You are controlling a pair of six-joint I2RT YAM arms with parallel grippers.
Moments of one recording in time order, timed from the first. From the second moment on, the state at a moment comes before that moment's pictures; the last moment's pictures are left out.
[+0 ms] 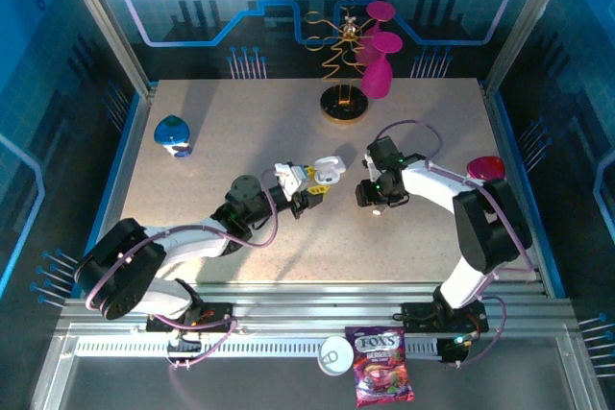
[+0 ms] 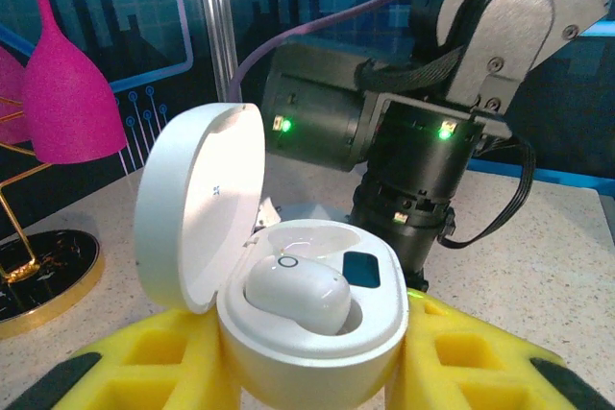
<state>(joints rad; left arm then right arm) -0.66 1.40 0.50 0.90 0.36 0.05 0.39 1.69 1.00 -0.58 -0.07 0.23</state>
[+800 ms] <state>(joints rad) -0.66 1.39 0.49 0.89 0.36 0.07 0.40 1.66 0.93 -0.61 -0.12 0.28</state>
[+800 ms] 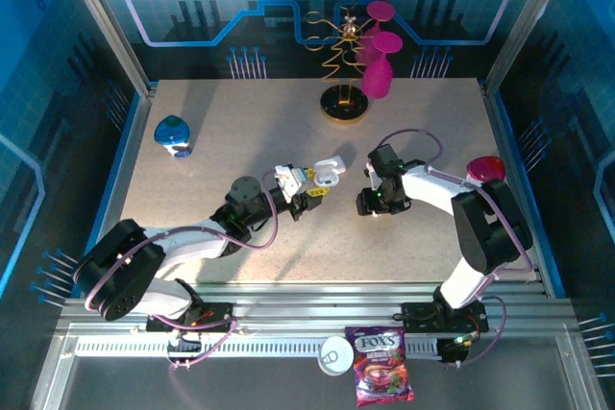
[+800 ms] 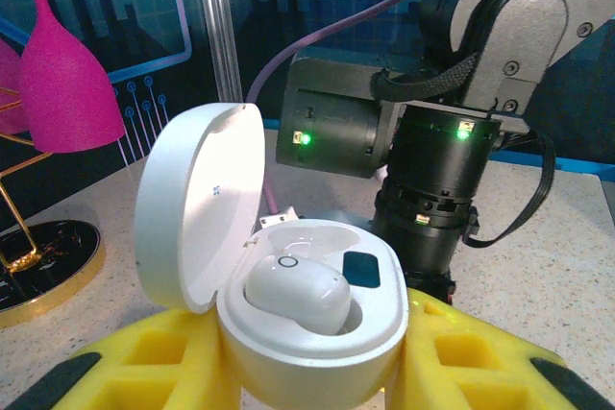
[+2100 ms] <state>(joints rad) -0.66 1.36 0.47 0.86 0.36 0.10 0.54 1.77 1.07 -0.80 0.16 0.40</state>
